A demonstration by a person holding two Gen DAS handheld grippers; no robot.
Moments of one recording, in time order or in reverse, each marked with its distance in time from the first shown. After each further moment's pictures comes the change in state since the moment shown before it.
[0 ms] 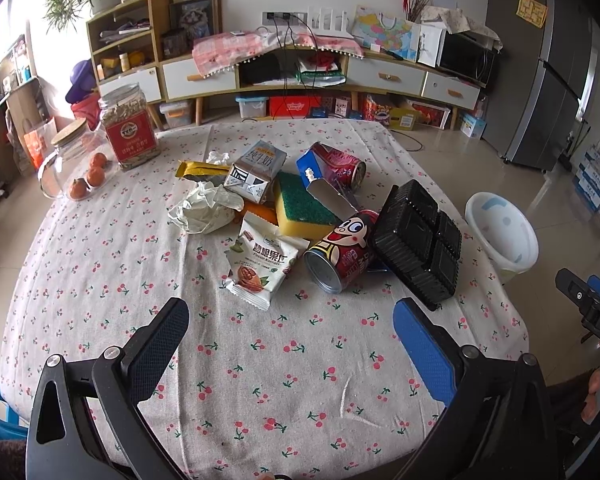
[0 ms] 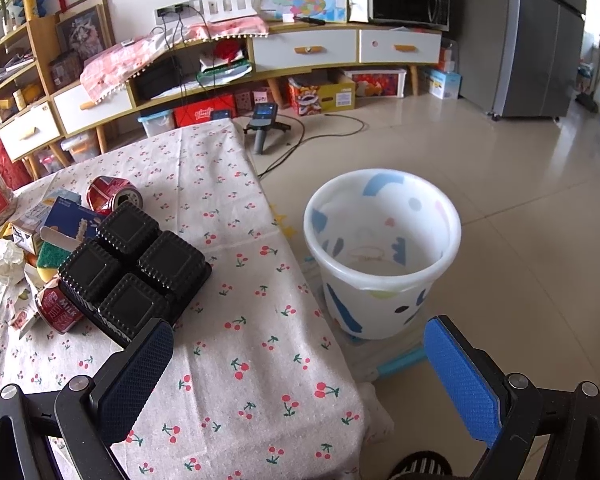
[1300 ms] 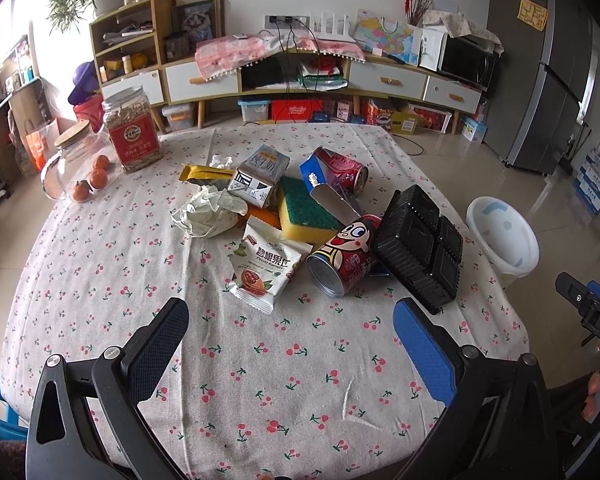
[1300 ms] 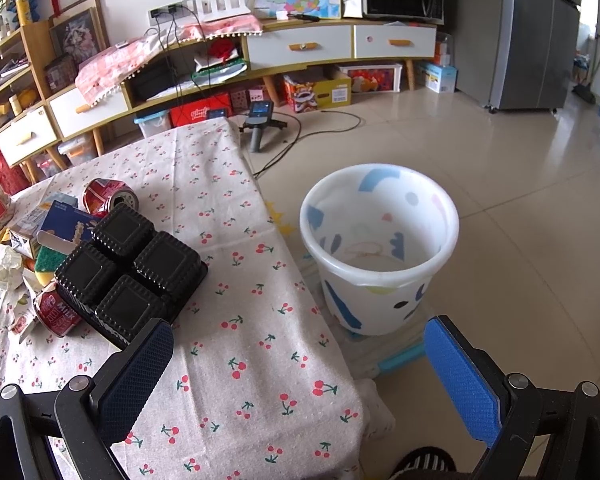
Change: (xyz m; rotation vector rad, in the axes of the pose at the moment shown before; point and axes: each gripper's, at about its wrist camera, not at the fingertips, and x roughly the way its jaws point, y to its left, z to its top) left arm -0.003 0.001 0.001 -0.003 -0.016 0.002; right arm -0.001 -0.005 0.001 0.021 0.013 -0.001
